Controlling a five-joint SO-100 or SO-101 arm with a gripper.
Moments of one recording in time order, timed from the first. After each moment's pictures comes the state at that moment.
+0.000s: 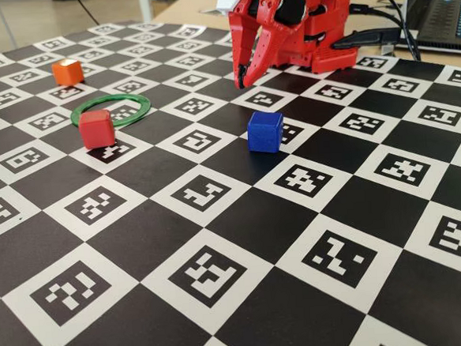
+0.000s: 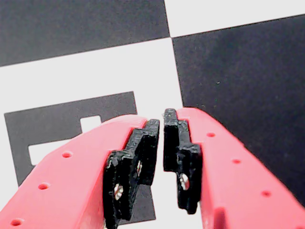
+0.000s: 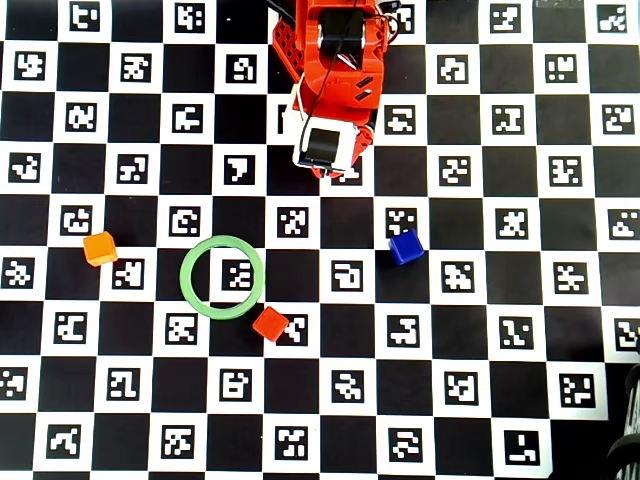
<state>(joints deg) 2.4 189.6 179.1 72.2 -81.2</state>
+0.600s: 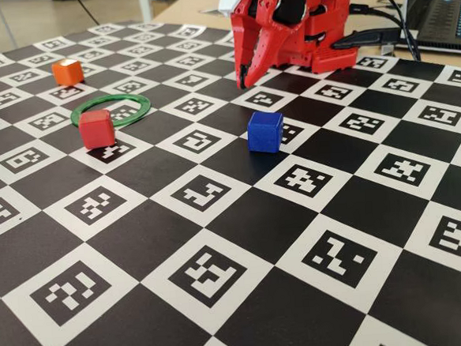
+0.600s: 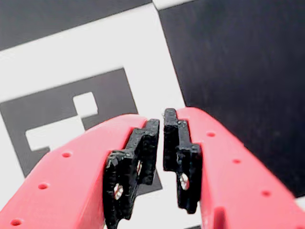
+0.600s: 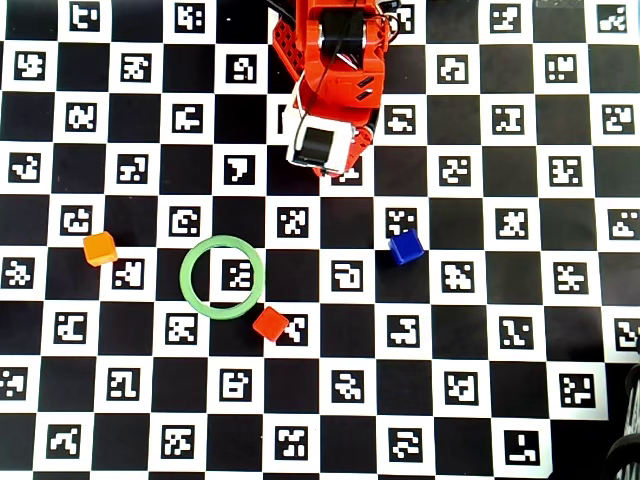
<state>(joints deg) 1.8 185.4 174.1 73.8 -71.1</state>
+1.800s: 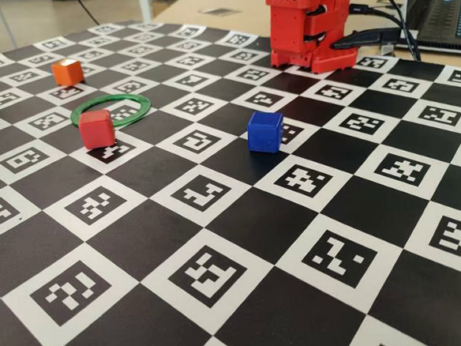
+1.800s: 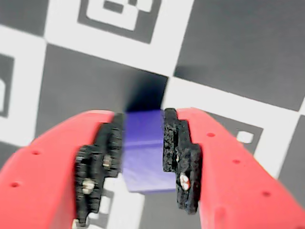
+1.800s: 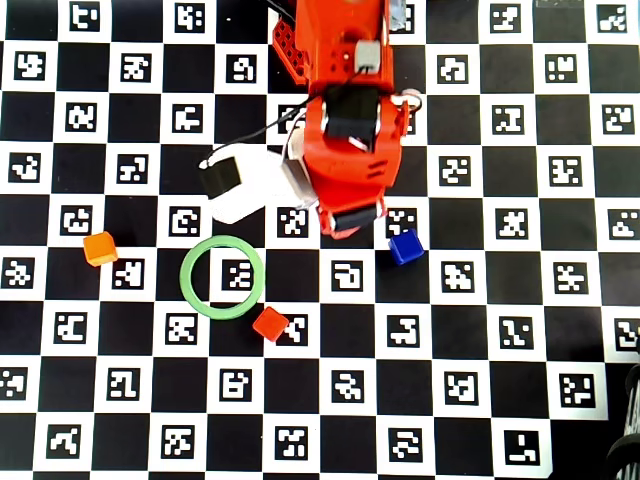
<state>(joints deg) 4.5 100.4 85.6 91.0 -14.5</state>
